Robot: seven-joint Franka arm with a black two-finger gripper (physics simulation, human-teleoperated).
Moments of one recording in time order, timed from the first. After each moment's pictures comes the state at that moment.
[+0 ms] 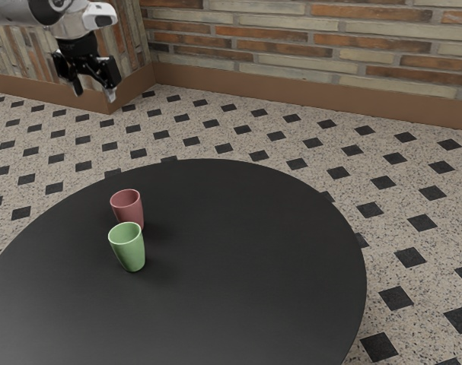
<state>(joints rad) -0.11 0.25 0.39 -1.28 -0.06 1.60 0.18</state>
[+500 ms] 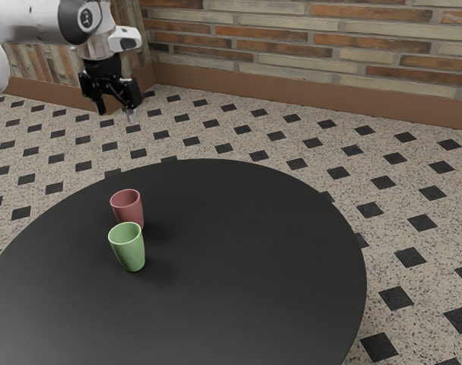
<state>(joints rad) -0.12 0.34 0.39 -1.30 -0.09 1.65 0.22</state>
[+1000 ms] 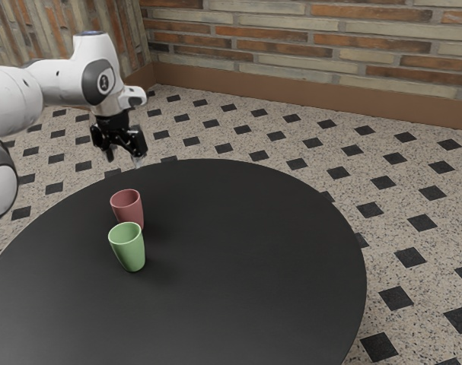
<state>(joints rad) 0.02 0.46 0.29 -1.46 -0.14 1.87 0.25</state>
